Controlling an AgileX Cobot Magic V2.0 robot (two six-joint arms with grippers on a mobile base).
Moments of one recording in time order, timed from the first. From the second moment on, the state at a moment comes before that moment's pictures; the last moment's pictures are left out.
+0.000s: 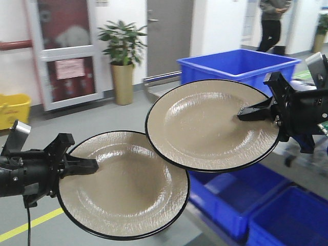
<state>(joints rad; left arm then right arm) -0.05 1.45 -1.06 -1.36 0.76 0.52 -0.06 1.51 -1.44 1.07 0.90 -0.20</state>
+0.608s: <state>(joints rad) -0.05 1.45 -1.06 -1.36 0.76 0.52 -0.06 1.51 -1.44 1.07 0.90 -0.20</state>
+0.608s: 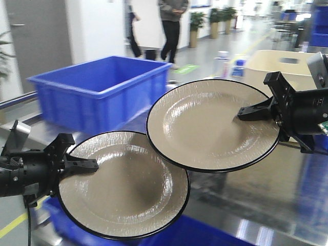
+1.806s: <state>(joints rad) -0.05 1.45 -1.06 -1.36 0.76 0.52 -0.06 1.51 -1.44 1.07 0.90 -0.20</state>
